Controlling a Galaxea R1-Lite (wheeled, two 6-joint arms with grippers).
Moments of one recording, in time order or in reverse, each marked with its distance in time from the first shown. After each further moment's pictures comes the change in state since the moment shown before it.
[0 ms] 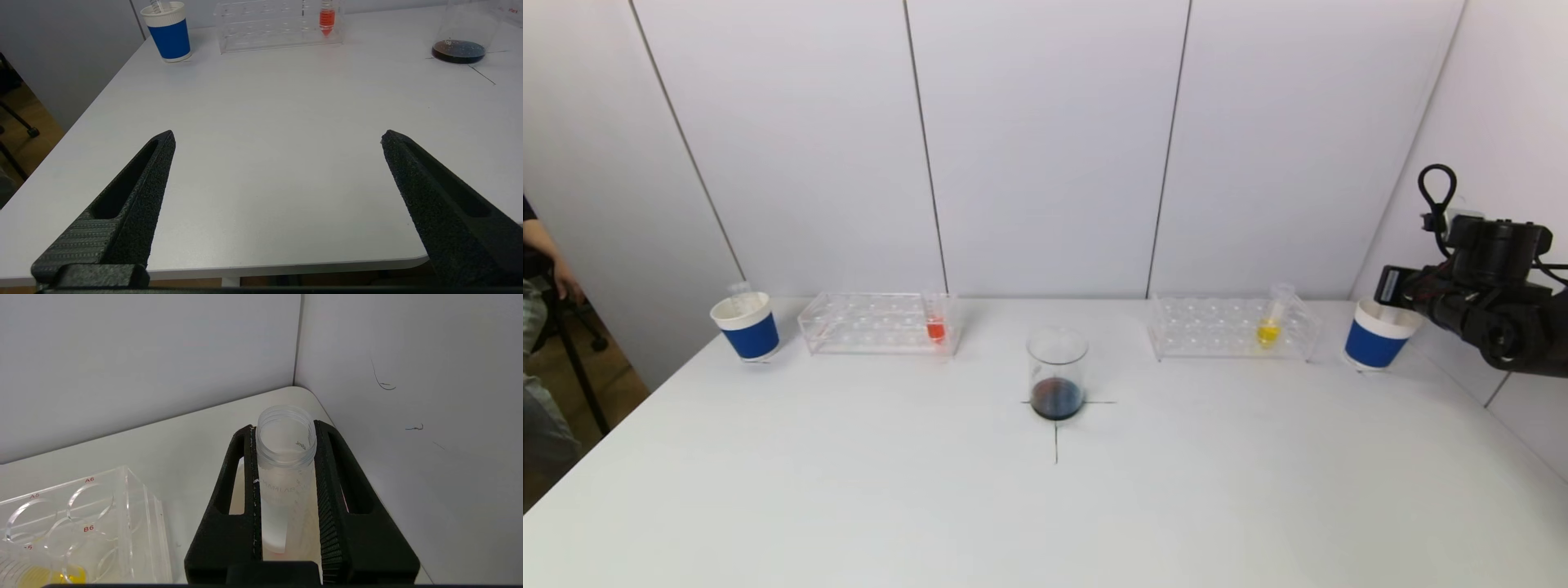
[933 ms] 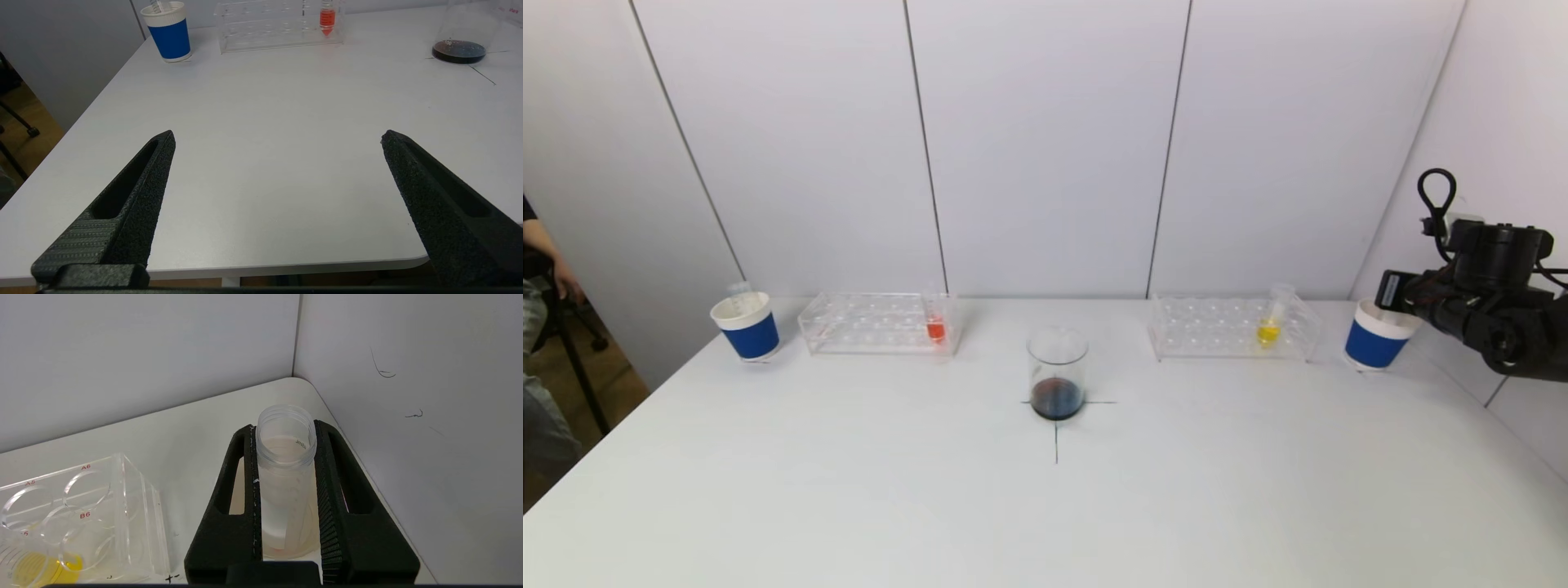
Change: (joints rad) left arm 0.000 0.000 0.000 0.000 0.000 0.000; right arm 0.000 -0.009 0.031 -0.003 0.000 -0.003
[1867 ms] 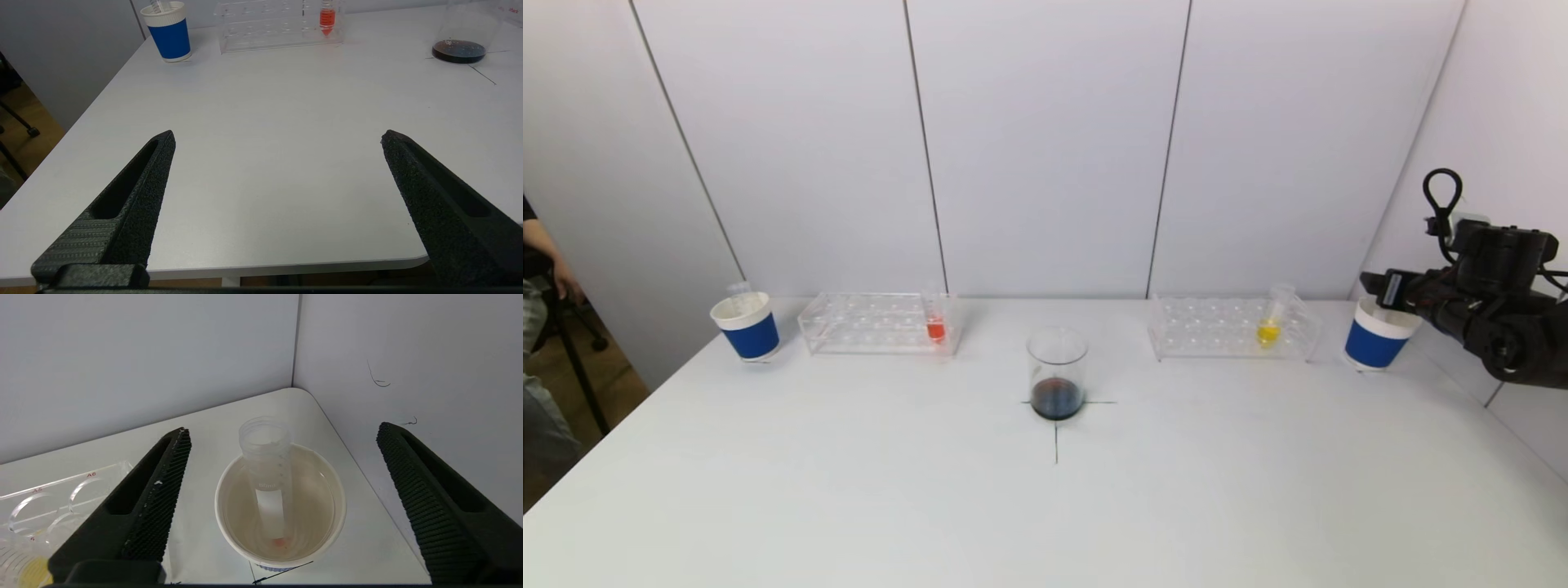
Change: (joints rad) left arm 0.000 0.000 0.000 0.000 0.000 0.000; right arm 0.000 -0.004 0.031 -0.073 -0.001 0.002
